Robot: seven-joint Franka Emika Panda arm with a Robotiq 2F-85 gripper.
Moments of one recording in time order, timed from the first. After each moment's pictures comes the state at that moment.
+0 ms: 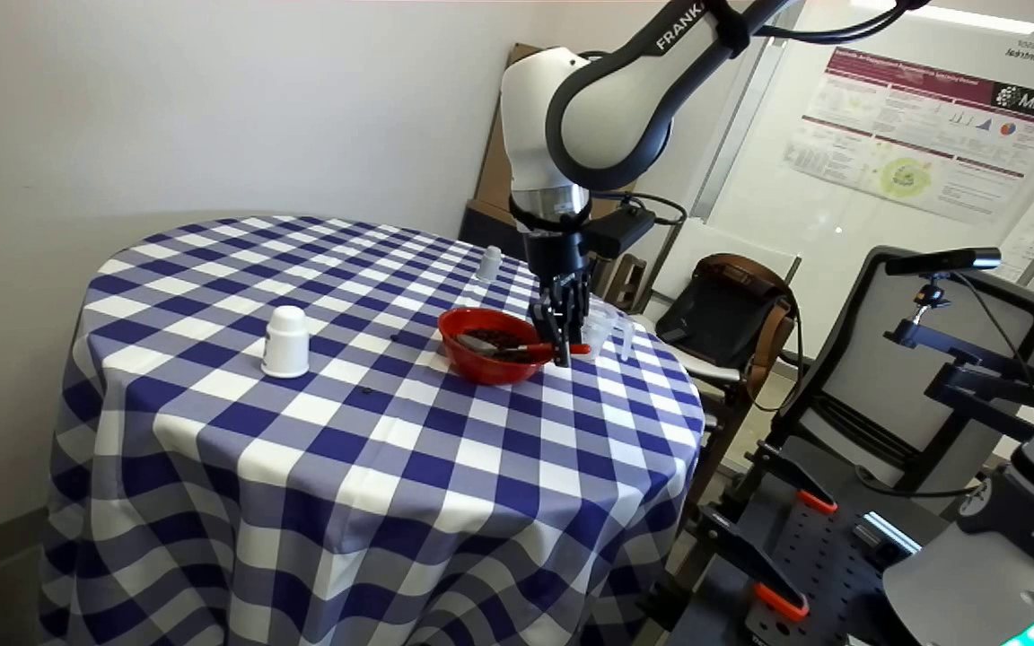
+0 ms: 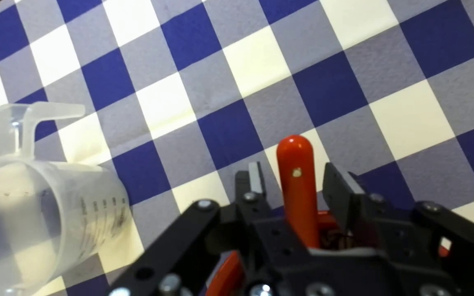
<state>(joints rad) 0.04 0.40 0.03 -2.20 -0.36 2.23 0.15</state>
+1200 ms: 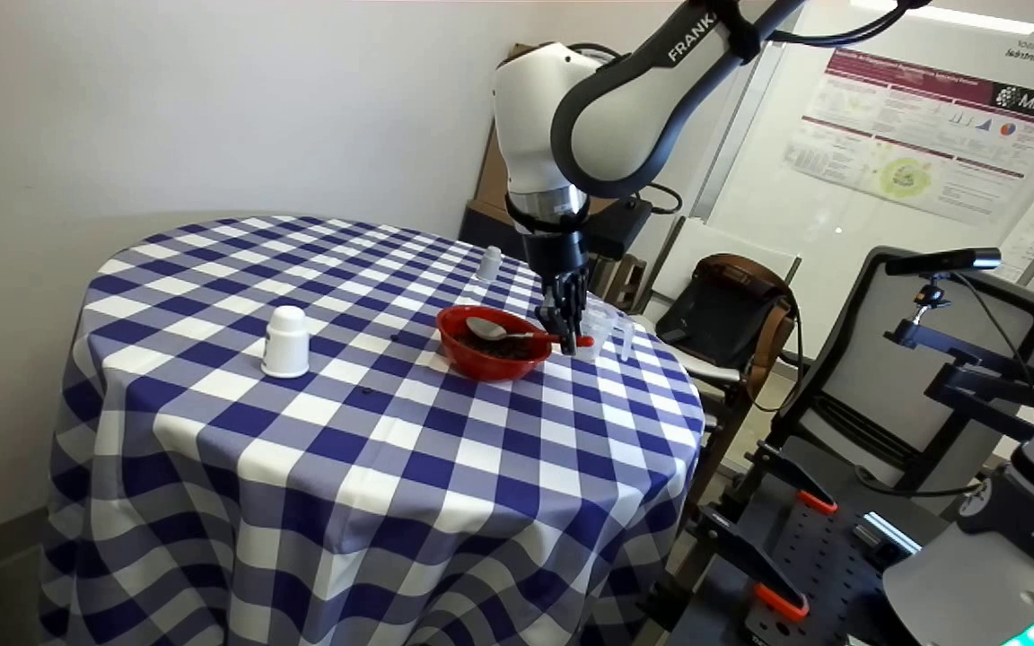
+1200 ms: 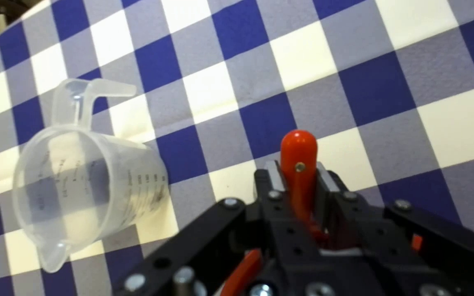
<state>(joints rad) 0.10 0.40 -0.01 -2.20 -0.50 2.22 0.19</state>
